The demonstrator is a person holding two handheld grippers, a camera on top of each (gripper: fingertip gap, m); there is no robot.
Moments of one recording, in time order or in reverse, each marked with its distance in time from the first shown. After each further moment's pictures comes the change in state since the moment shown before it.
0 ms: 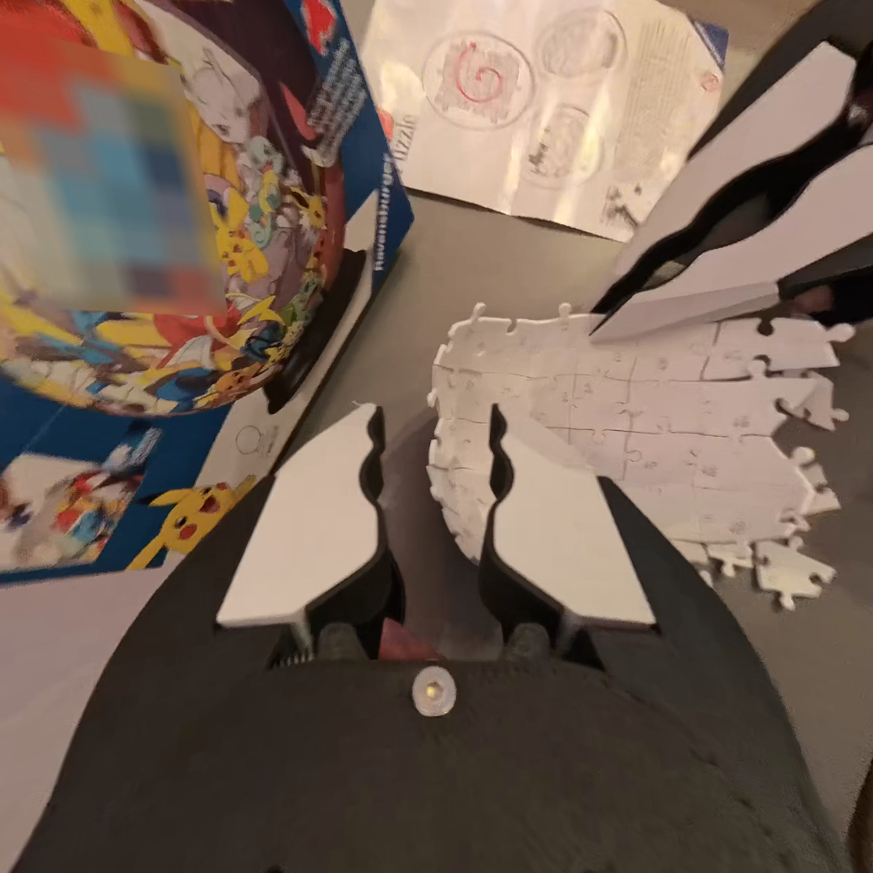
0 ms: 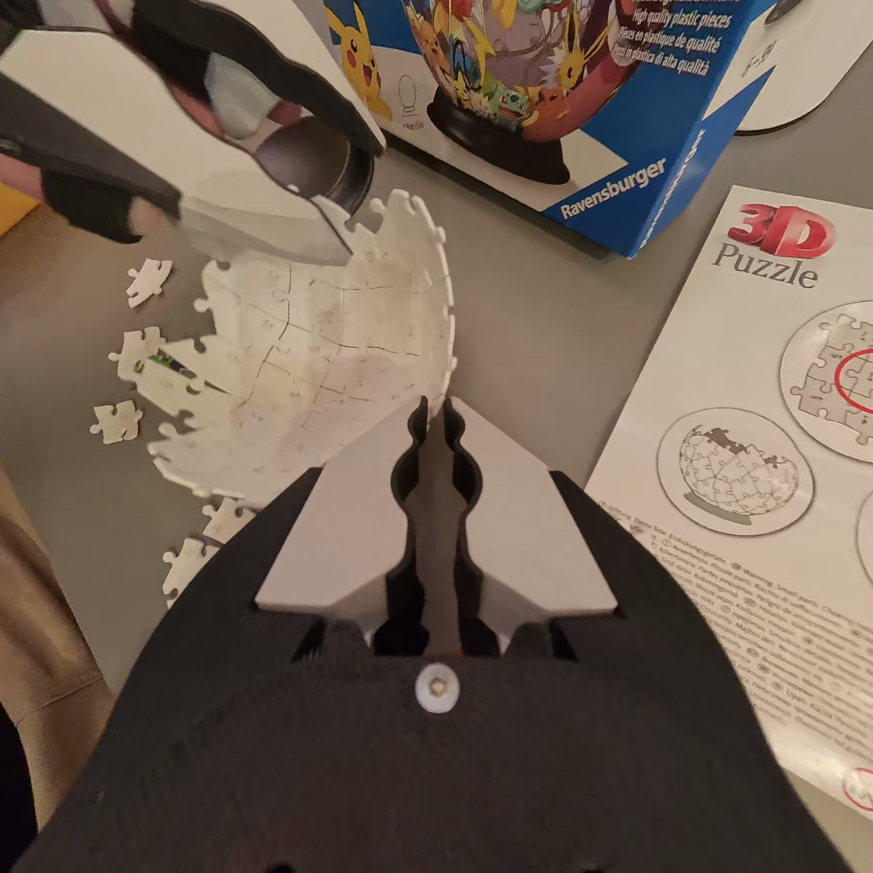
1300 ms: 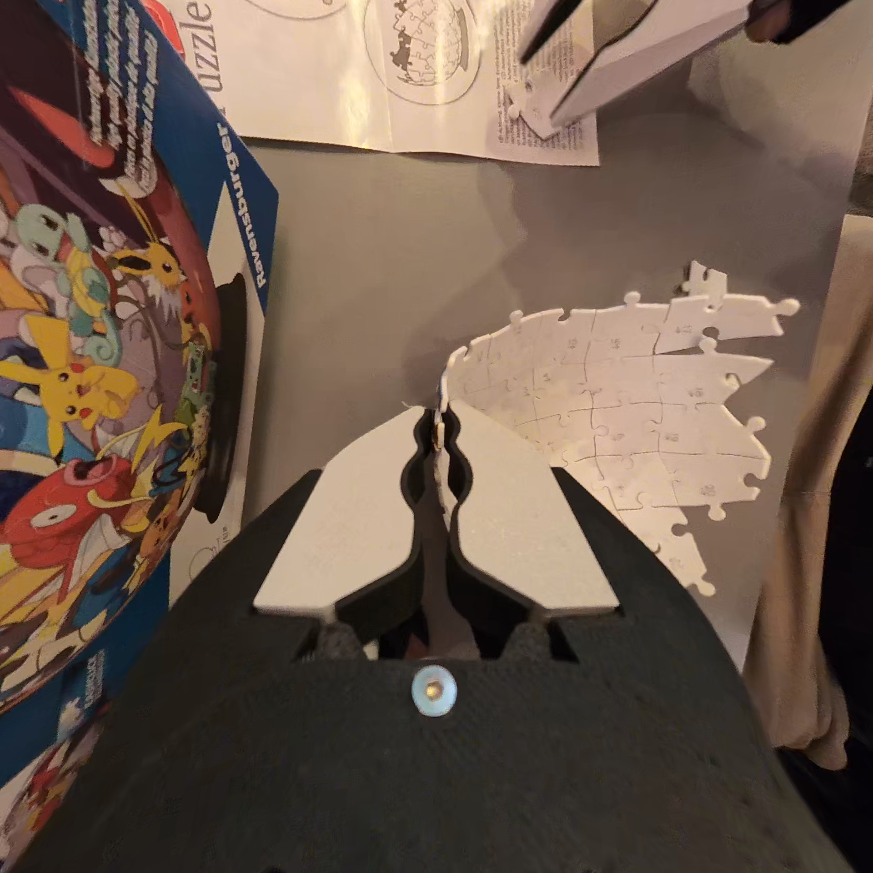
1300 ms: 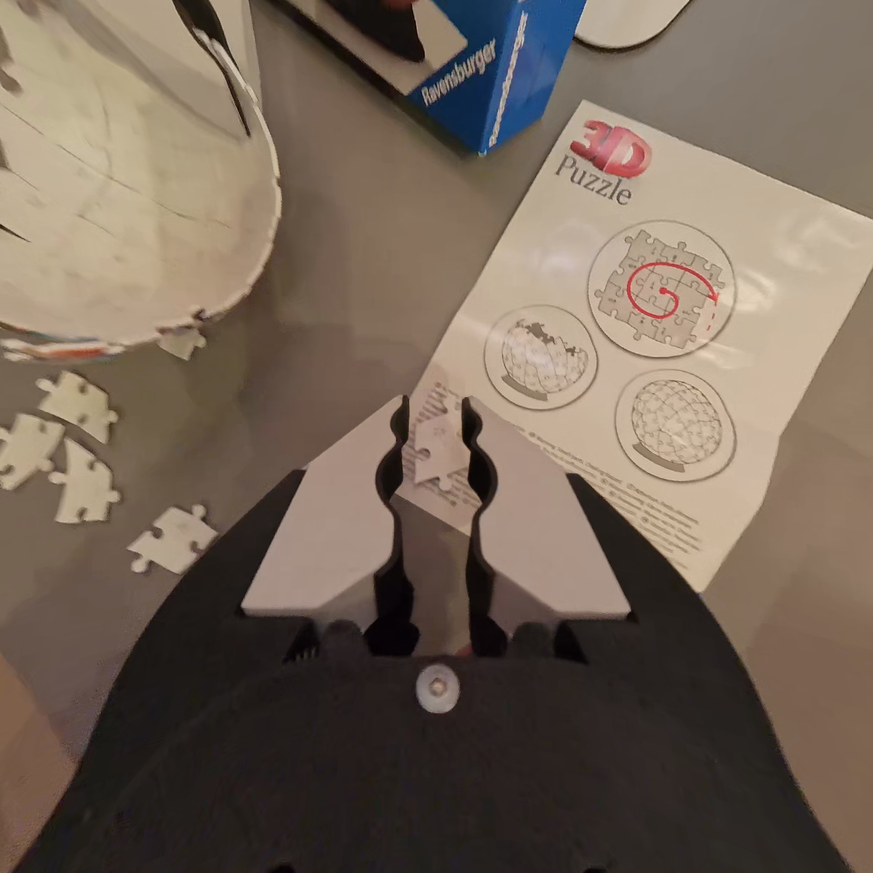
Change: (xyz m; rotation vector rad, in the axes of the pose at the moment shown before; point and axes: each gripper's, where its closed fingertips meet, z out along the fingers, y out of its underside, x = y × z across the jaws) left arm 0.017 0.003 0.019 -0.258 0.376 0.134; right arm 0.069 0.032 -0.045 -0.135 0.131 -0.142
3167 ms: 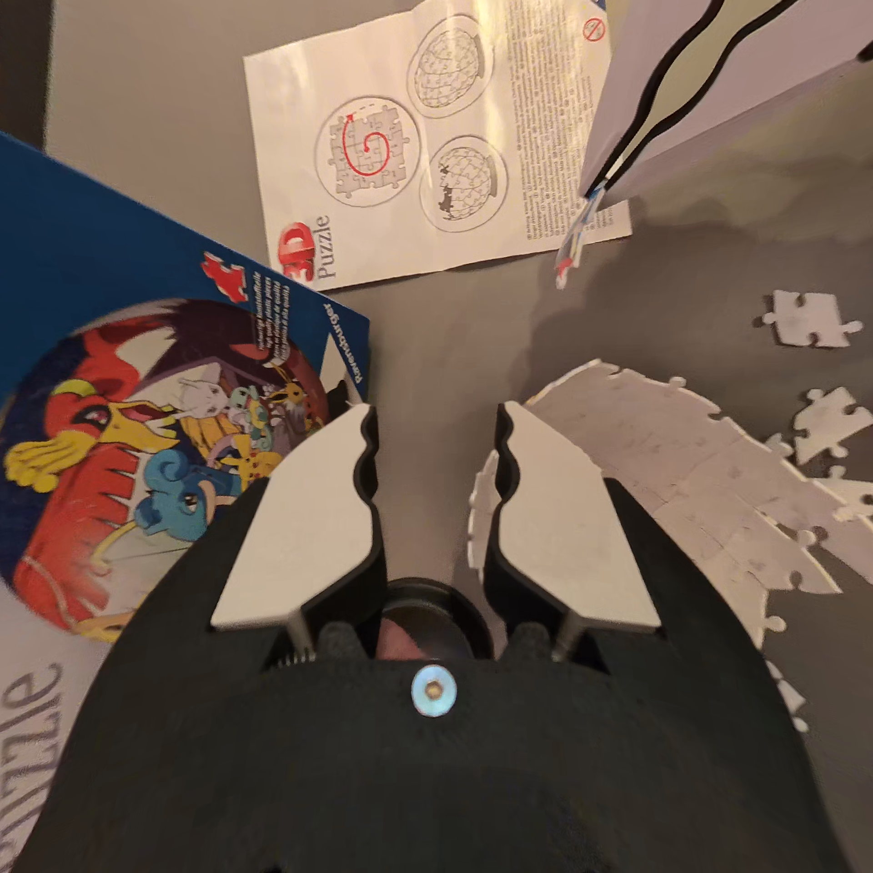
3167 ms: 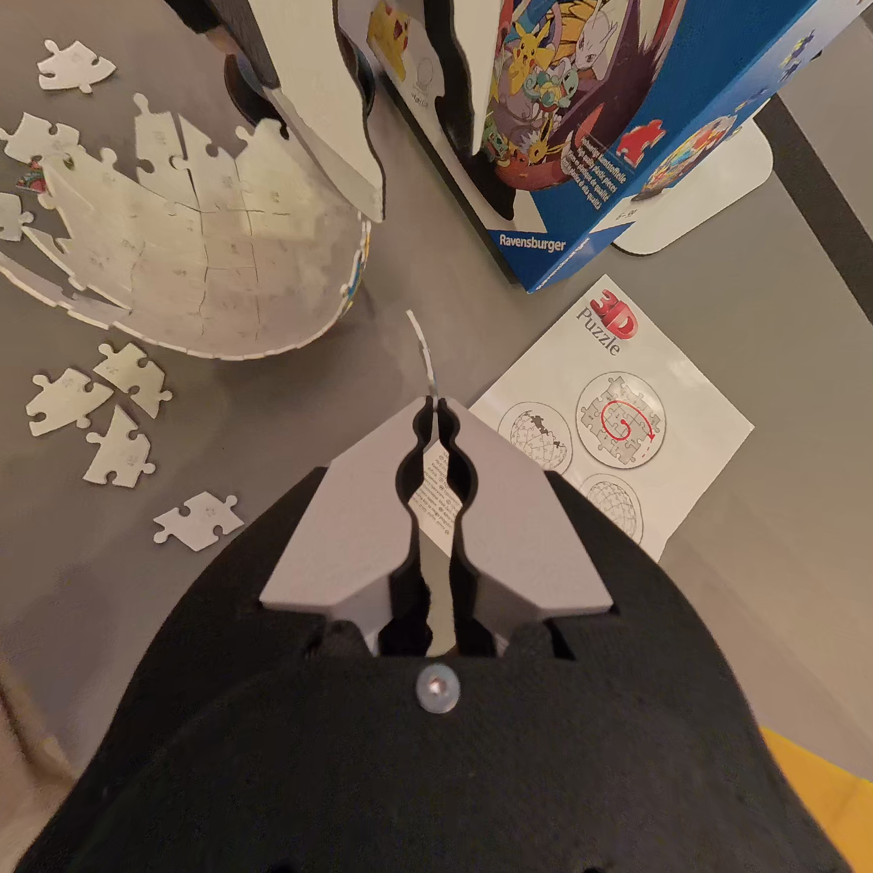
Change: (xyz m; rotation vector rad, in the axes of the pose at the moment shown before) left arm -0.002 -0.043 -0.029 0.065 -0.344 0.247; right arm -0.032 -0.046 -0.028 0.060 0.011 -0.321
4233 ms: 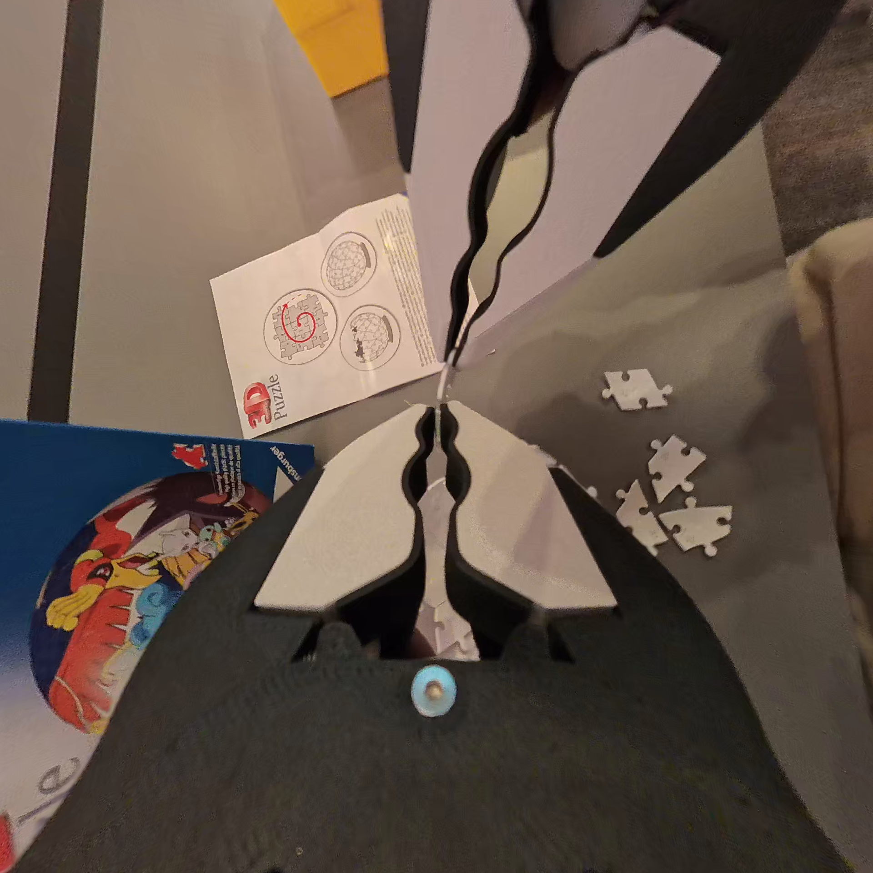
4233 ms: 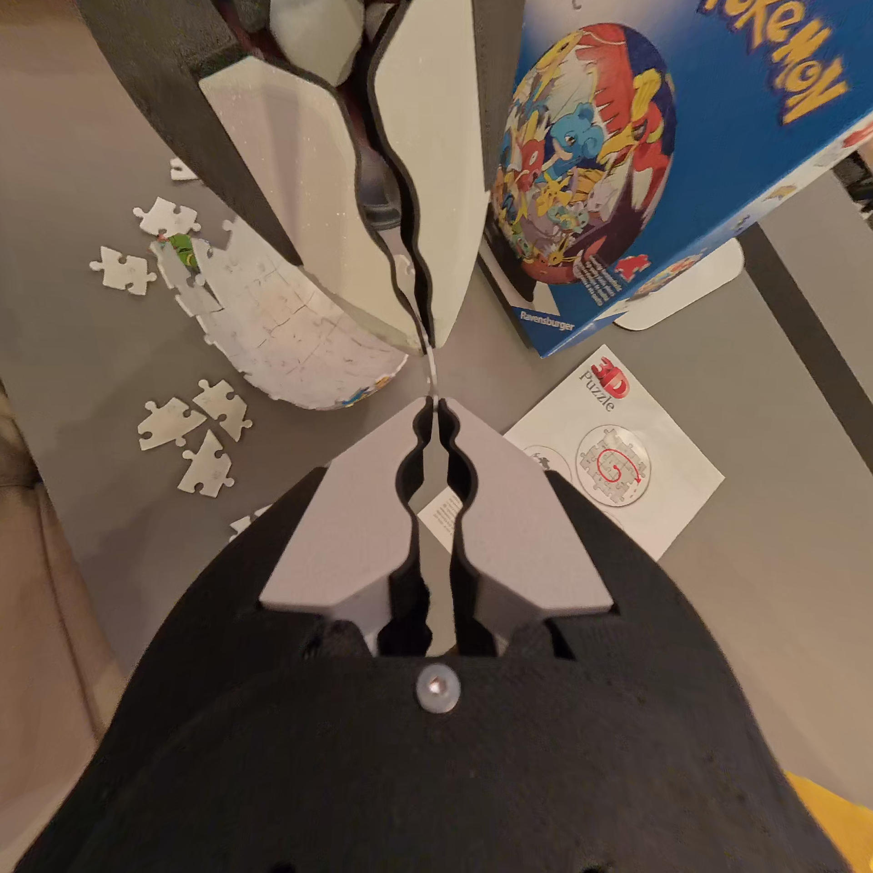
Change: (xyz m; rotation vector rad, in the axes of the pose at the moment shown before) left arm 0.058 -0.062 -0.031 0.184 0.074 0.163; right arm -0.019 -0.039 -0.032 0.078 -0.020 -0.052
